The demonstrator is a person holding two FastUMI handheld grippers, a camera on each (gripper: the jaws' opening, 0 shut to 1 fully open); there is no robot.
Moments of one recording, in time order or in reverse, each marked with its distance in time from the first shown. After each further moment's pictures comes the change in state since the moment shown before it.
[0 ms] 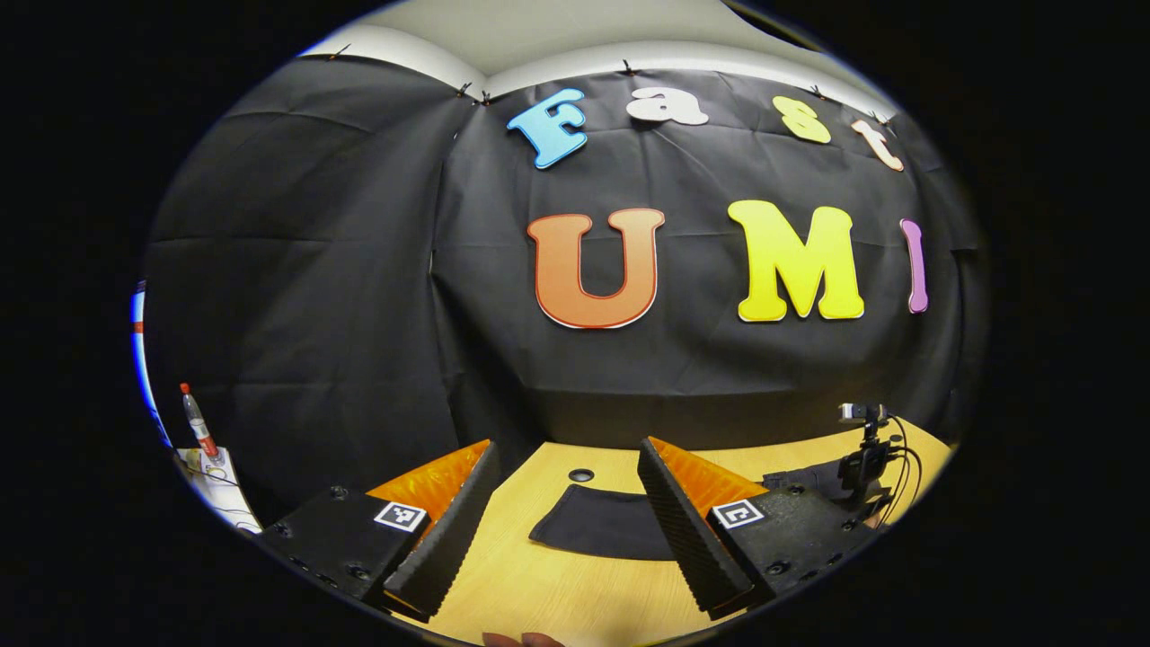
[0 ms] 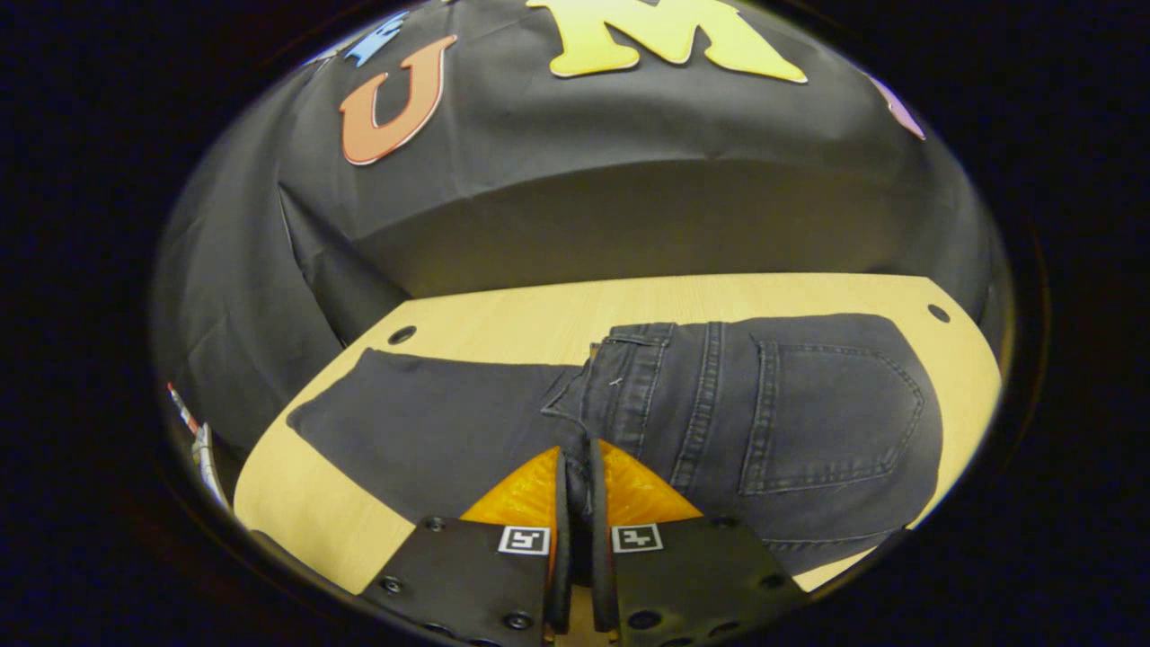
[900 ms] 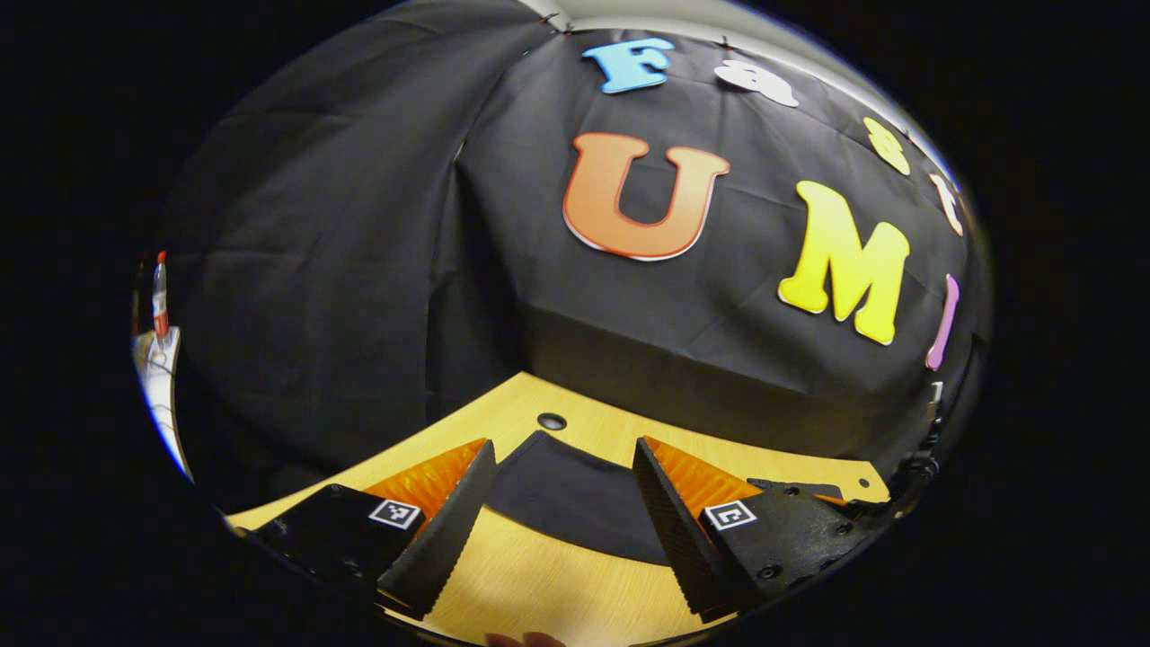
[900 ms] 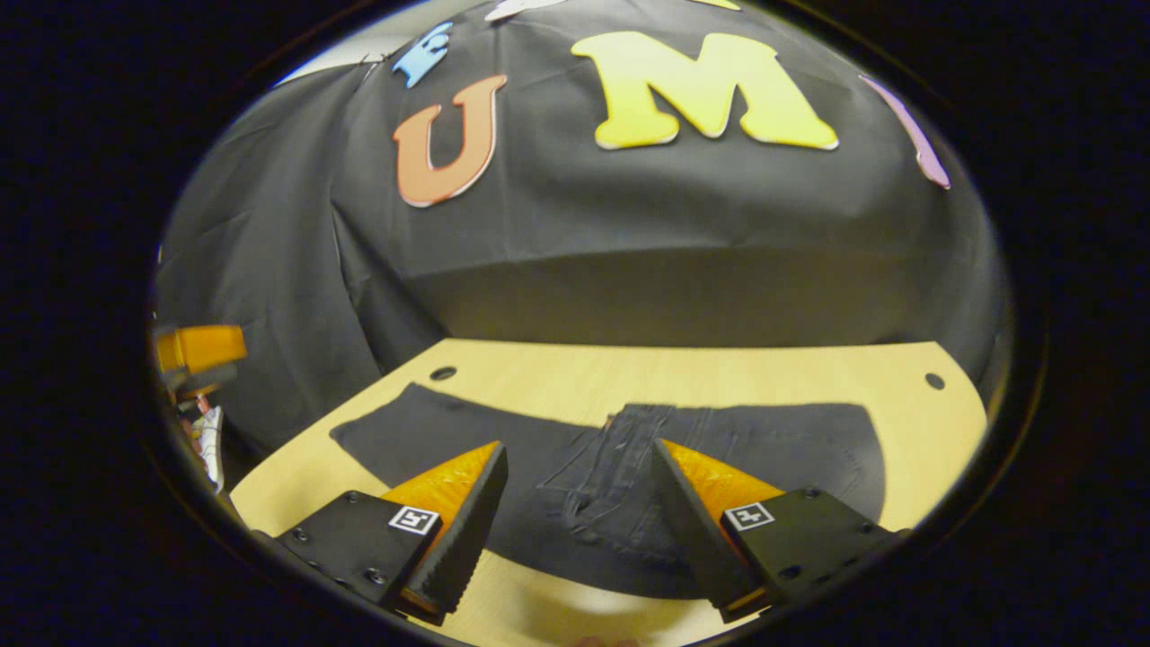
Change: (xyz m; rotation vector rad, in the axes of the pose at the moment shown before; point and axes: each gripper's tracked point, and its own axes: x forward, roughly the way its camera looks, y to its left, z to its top) left arm 0.067 -0.008 -0.093 -0.326 0.238 0.010; right arm -0.065 -0.005 0.077 -0.076 -0.210 0.085
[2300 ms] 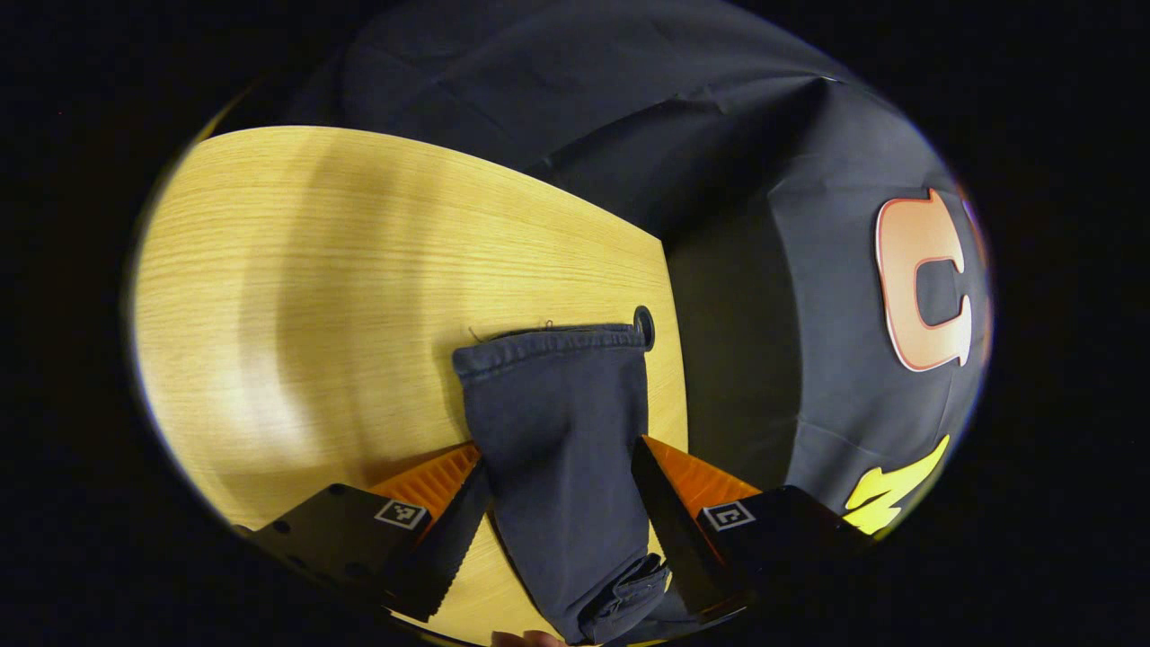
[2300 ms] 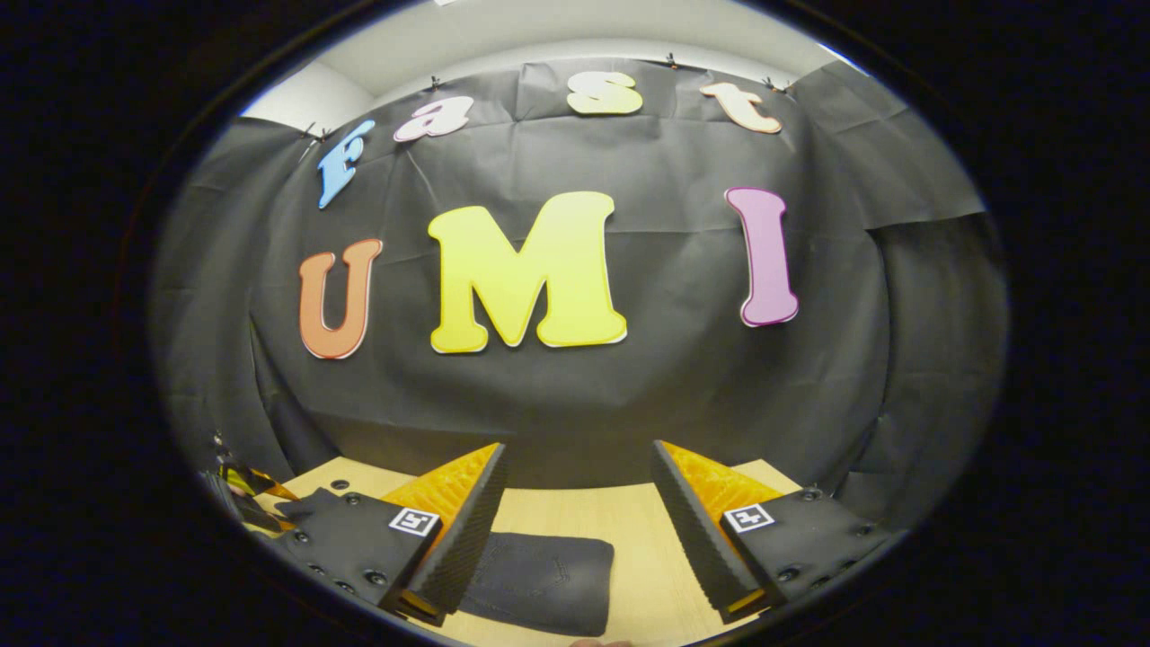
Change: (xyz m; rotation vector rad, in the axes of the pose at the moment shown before) left arm 0.135 0.033 -0.111 -0.946 0.402 0.150; right arm -0.172 -0.165 0.156 0.012 -0.364 -0.315
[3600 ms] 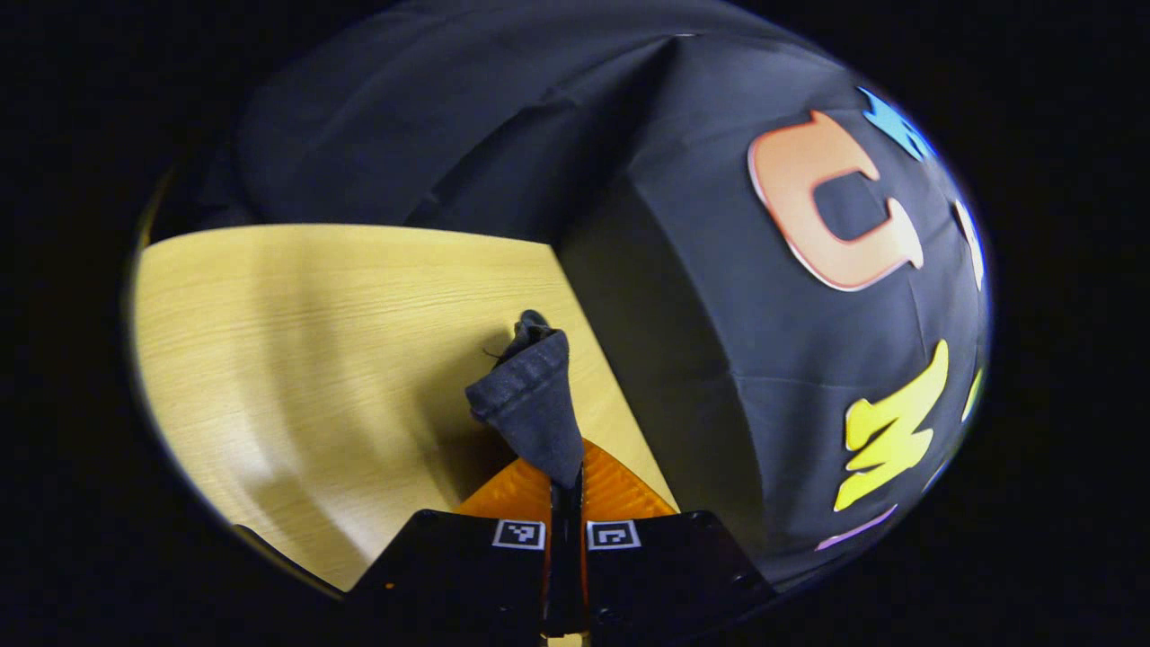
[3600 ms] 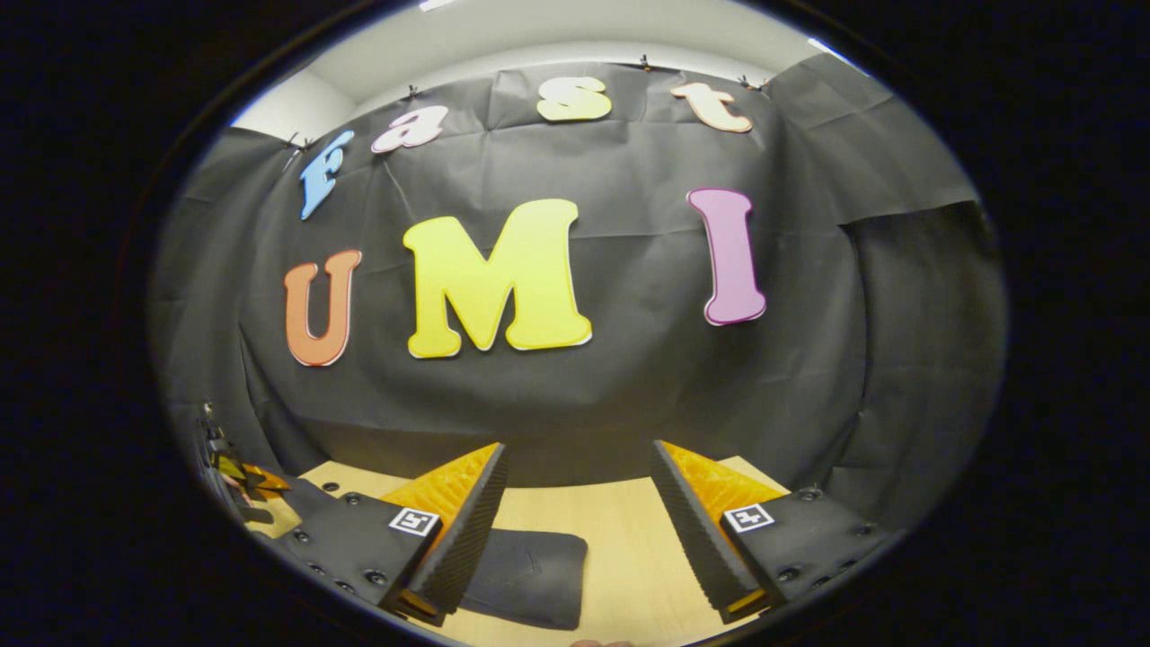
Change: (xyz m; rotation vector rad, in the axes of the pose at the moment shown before) left arm -0.046 -0.096 -0.025 0.338 -0.074 -0.181; right arm -0.024 -0.046 0.007 0.027 -0.012 -0.043
